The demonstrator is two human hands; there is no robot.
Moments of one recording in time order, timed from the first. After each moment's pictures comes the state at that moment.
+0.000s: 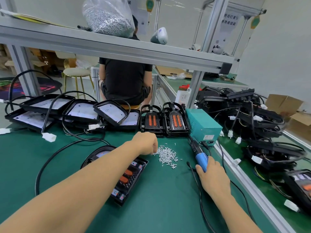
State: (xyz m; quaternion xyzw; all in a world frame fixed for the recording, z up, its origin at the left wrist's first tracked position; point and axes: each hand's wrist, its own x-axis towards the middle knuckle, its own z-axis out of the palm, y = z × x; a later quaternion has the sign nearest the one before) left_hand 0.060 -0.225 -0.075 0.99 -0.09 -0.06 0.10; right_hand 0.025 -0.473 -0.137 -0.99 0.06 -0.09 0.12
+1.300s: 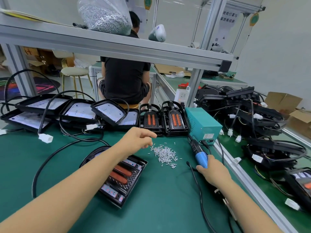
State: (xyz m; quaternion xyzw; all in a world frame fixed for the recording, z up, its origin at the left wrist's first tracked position) left_hand 0.026 -0.204 -0.074 0.82 -0.03 0.01 0.57; right_hand 0.043 -0.479 -0.117 -0.99 0.05 0.04 0.14
